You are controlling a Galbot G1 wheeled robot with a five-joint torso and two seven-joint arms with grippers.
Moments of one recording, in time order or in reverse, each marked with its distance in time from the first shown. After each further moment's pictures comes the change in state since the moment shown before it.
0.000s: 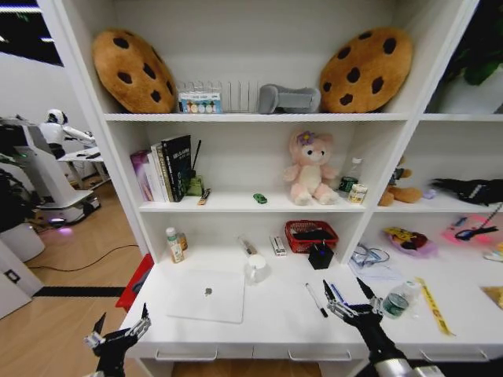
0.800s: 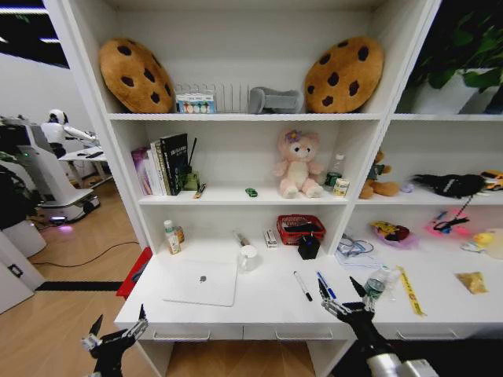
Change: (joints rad) left arm 0.002 -0.009 -0.003 0.007 0.001 0.001 -0.002; right arm 0.096 -0.033 -0.055 -0.029 0.034 -0.043 0.007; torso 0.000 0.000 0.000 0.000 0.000
